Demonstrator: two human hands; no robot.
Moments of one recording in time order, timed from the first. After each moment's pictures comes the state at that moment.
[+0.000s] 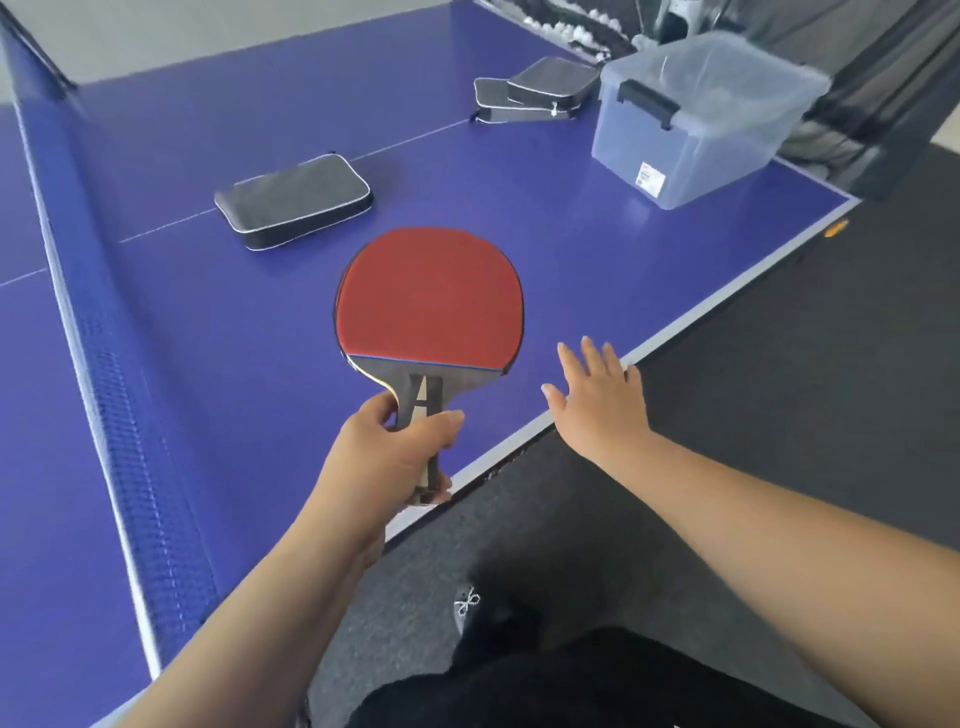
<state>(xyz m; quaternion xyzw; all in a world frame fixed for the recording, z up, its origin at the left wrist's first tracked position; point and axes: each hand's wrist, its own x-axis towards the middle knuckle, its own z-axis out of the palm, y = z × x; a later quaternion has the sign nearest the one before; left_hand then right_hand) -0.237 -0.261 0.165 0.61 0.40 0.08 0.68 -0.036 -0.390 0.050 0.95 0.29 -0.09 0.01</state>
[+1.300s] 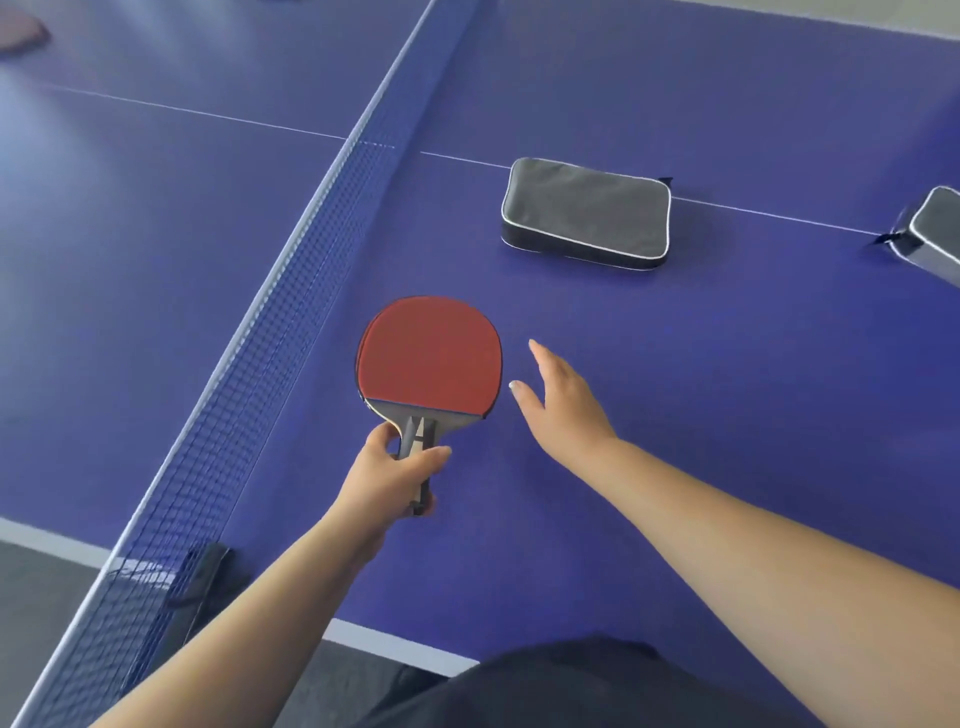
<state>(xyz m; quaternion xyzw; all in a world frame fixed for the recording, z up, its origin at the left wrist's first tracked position) -0.164 -0.115 0.046 0.33 0.65 0.26 0.63 0.050 -0.077 0.020 0.70 0.61 -0.31 -0.17</state>
